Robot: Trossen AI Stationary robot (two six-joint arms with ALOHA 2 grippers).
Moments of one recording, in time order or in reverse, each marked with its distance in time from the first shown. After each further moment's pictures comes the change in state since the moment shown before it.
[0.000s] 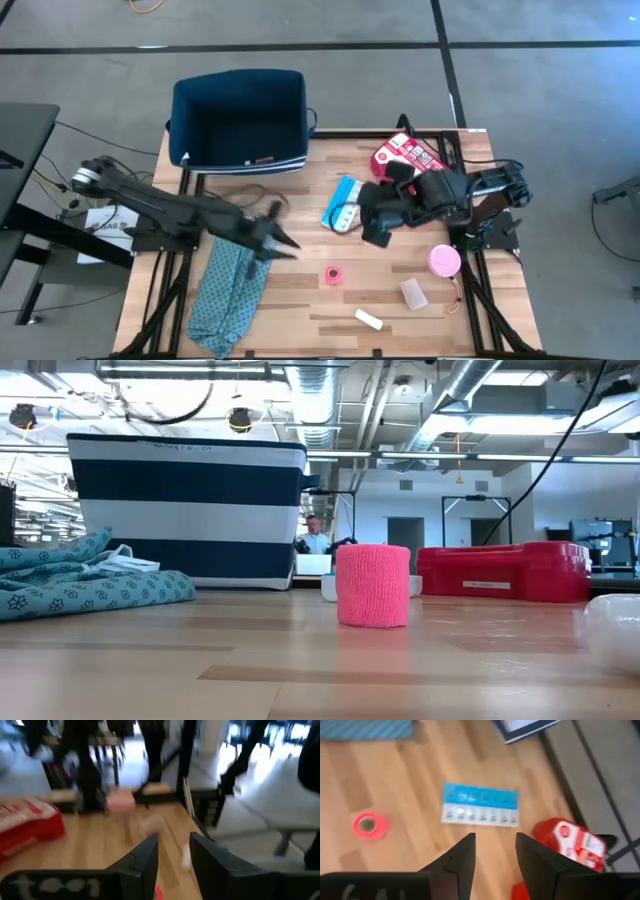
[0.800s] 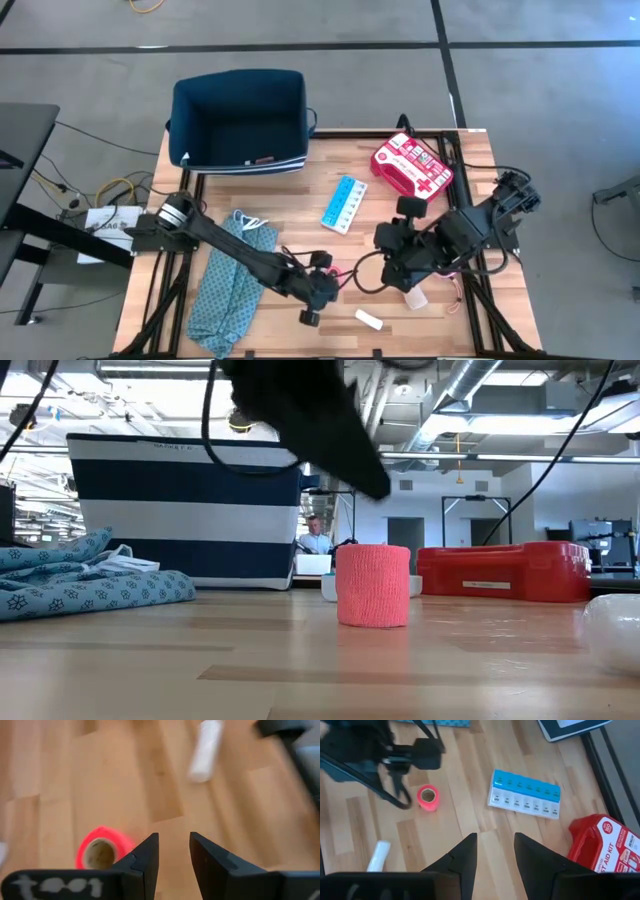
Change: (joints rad) left arm -0.132 0.824 0.574 -0.421 -0.221 -0.087; right arm 0.271 -0.008 -0.031 -0.007 0.011 0.177
